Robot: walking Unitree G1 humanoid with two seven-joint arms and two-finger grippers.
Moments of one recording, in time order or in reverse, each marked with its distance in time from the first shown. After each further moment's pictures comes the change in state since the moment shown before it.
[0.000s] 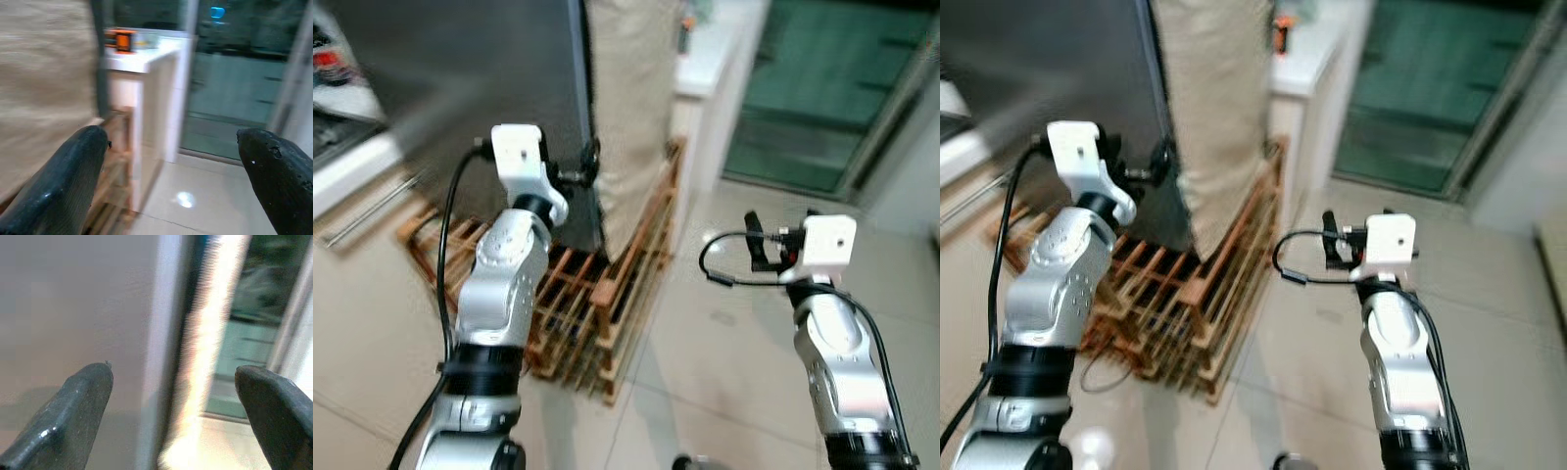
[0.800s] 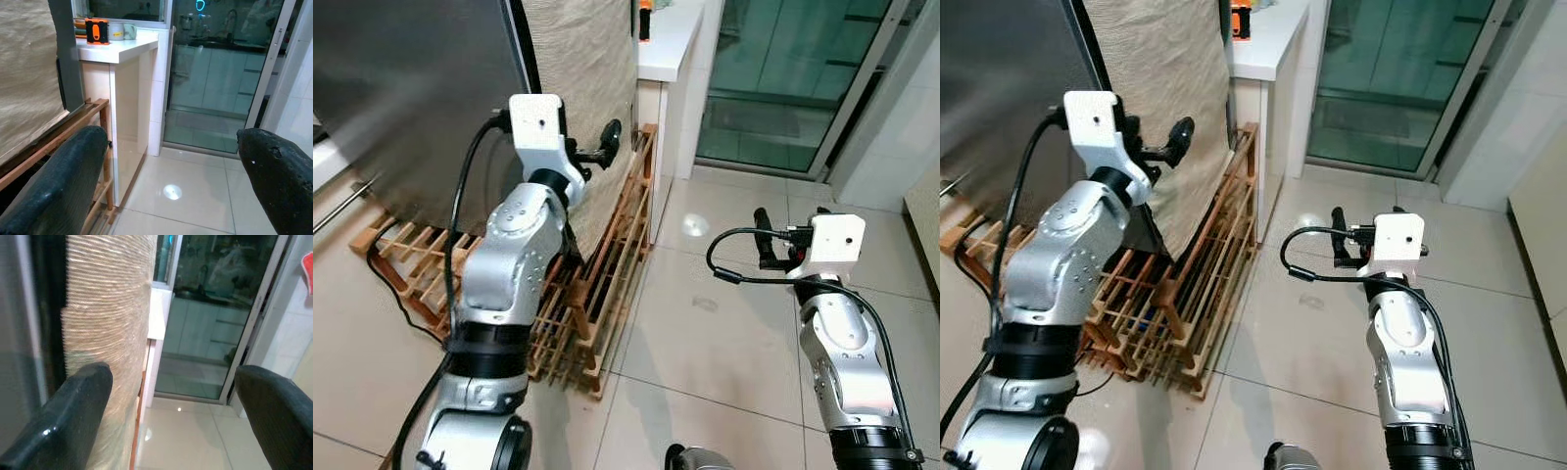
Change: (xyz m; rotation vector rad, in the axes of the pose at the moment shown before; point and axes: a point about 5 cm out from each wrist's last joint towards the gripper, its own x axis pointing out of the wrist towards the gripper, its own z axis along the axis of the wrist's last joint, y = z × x) left arm 0.006 -0.012 0.019 -0.020 0.057 -0.041; right arm 0.003 -0.008 -0.001 -0.014 -0.006 -0.029
